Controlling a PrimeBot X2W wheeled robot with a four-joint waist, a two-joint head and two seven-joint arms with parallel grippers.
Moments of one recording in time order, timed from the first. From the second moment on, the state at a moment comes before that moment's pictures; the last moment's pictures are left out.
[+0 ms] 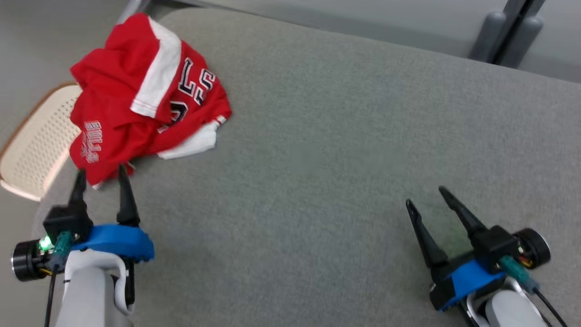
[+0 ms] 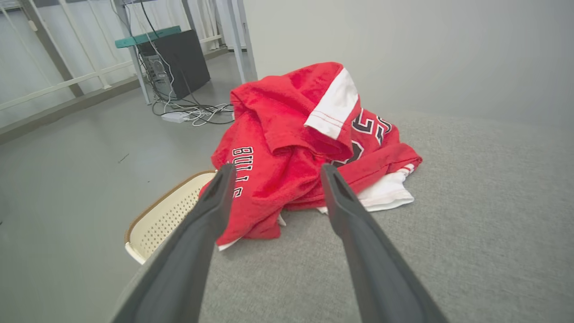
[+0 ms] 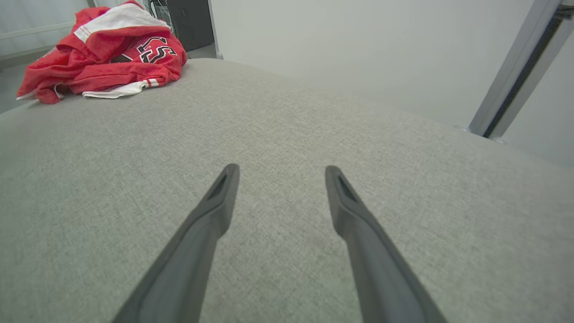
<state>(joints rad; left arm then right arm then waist) -0.29 0.08 0.12 0.48 -0.05 -0.04 -0.26 -0.18 -0.18 0.19 0.30 0.05 0.13 -0.26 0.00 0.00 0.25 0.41</state>
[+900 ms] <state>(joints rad) -0.82 0.24 0.16 0.95 0.00 0.12 -0.26 -0.32 -0.29 0.20 0.18 0.10 0.13 -0.27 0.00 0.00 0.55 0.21</state>
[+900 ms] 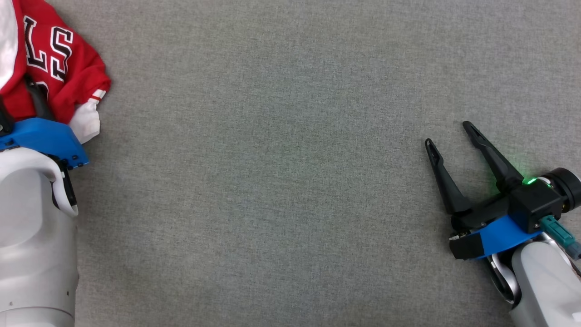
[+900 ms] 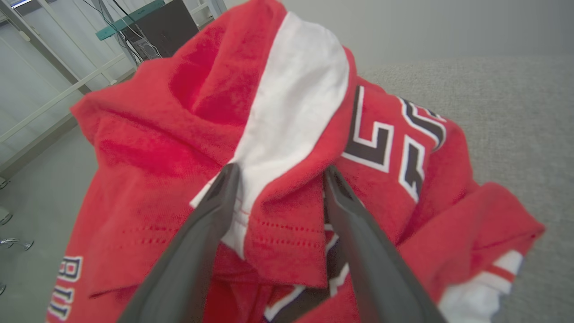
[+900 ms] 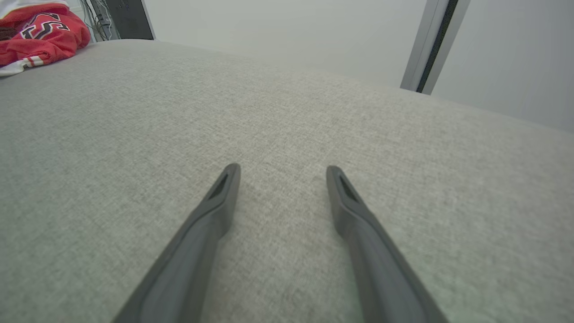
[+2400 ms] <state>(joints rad) -0.75 0.05 -0.53 0.45 -0.21 -0.03 -0.26 -0.22 -0.08 0.19 0.32 0.11 0.13 -0.26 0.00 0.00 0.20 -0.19</state>
